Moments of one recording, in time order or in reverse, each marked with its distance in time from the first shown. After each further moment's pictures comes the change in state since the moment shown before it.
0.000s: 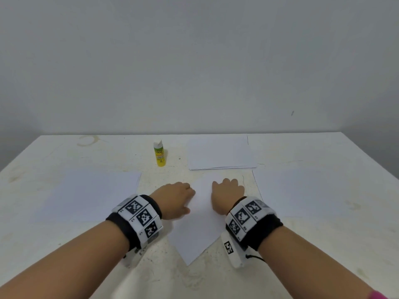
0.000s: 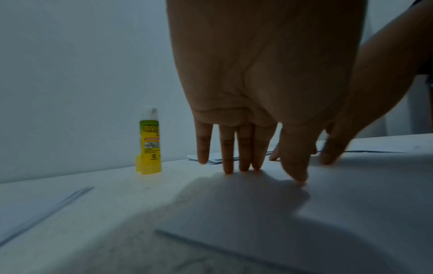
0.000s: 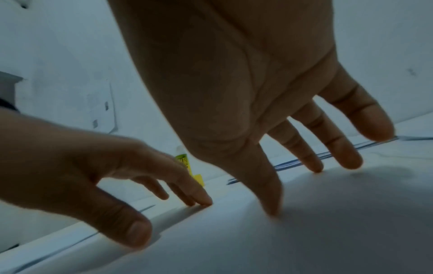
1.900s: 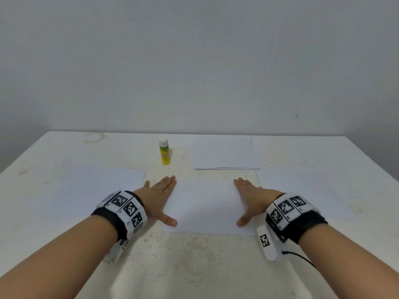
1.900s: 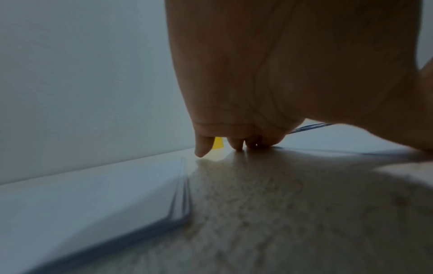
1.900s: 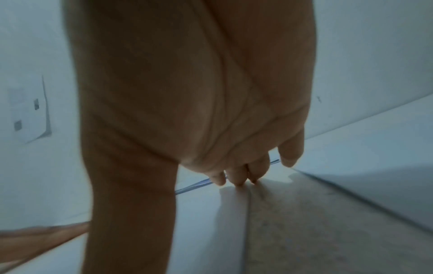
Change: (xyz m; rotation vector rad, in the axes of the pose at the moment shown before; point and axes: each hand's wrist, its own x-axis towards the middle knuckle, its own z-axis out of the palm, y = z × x) left_hand -0.022 -0.049 0.019 -0.077 -0.303 -0.146; right_hand 0.005 0.080 0.001 0.080 -0.249 -0.216
